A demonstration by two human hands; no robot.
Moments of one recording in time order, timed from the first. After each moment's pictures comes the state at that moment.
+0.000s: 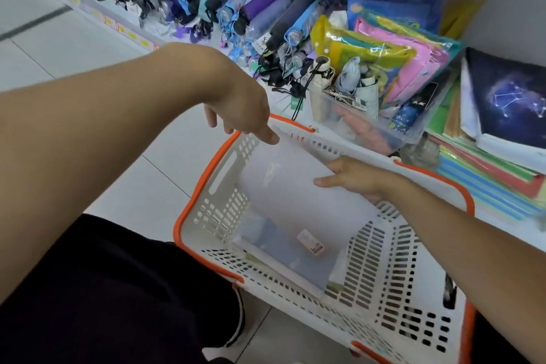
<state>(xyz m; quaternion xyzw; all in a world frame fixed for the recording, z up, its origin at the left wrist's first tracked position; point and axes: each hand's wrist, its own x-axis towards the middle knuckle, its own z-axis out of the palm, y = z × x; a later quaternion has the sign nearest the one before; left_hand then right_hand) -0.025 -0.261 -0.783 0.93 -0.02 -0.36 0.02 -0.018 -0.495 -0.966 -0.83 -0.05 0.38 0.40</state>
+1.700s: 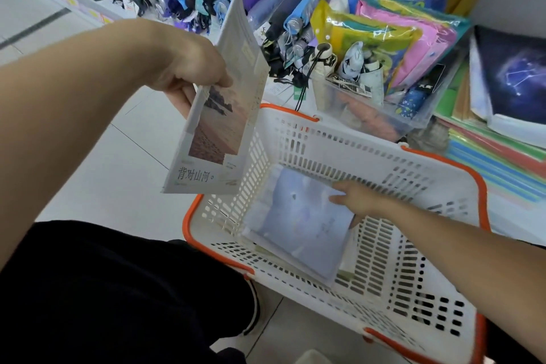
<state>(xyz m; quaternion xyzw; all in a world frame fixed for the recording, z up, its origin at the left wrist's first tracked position) 0.005 -0.205 -0.776 0.90 0.16 -0.32 0.26 -0.048 -0.506 -1.058 -0.82 0.07 0.42 0.38</state>
